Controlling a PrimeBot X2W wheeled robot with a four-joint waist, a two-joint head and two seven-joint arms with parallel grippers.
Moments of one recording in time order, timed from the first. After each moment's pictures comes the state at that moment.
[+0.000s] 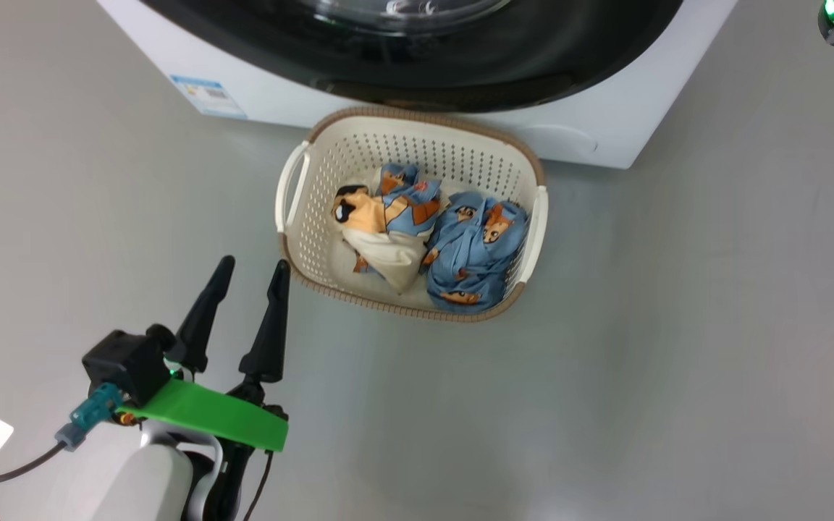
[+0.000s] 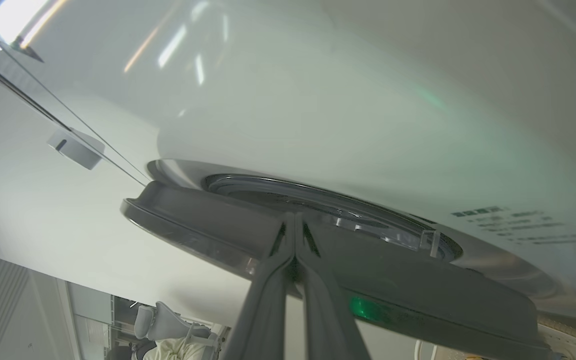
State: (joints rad) left arm -0.31 0.14 -0.32 0.17 -0.53 -0.13 -0.26; right arm -1.23 -0.42 0.24 0.69 1.66 0.13 0.49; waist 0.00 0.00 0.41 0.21
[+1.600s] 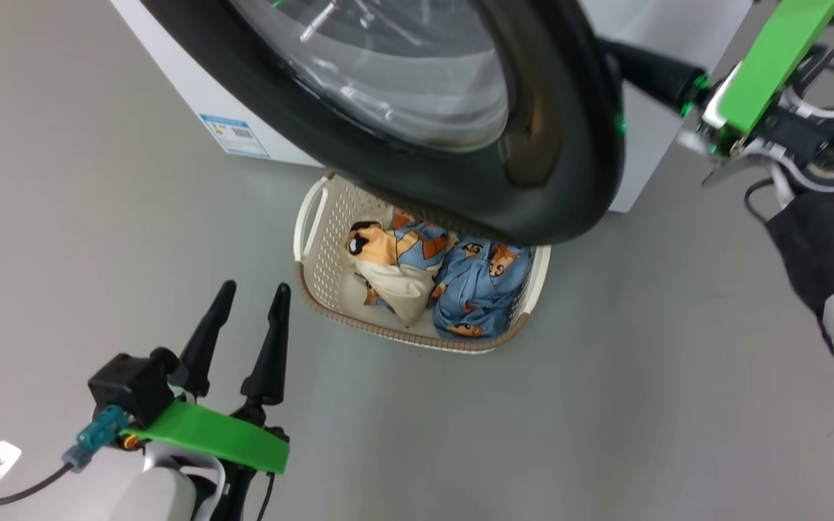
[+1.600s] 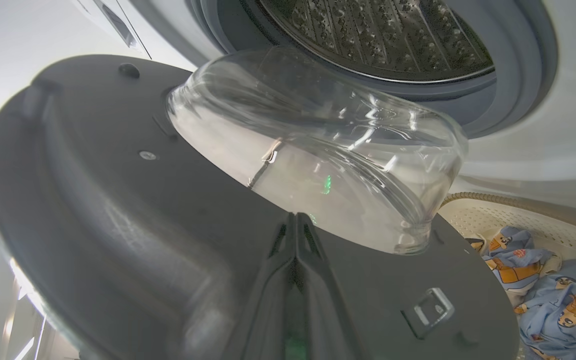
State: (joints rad) left arm -0.27 0.13 -0.30 0.17 -0.52 -0.13 -0.26; right arm -1.05 -0.36 0.40 0.57 1.57 0.13 0.64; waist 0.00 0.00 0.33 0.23
